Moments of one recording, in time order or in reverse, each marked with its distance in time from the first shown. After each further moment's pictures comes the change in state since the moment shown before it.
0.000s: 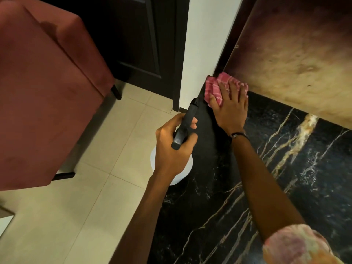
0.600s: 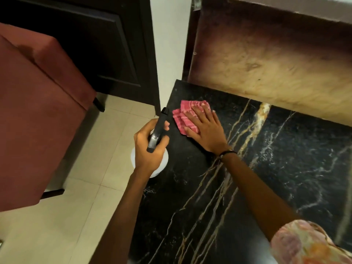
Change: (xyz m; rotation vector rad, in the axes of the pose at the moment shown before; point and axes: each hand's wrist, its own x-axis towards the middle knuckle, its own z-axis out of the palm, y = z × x) left_hand -0.020 0.003 0.003 0.053 -0.076 0.066; right_hand -0.086 0.043 -0.025 -0.042 -0.171 -0.319
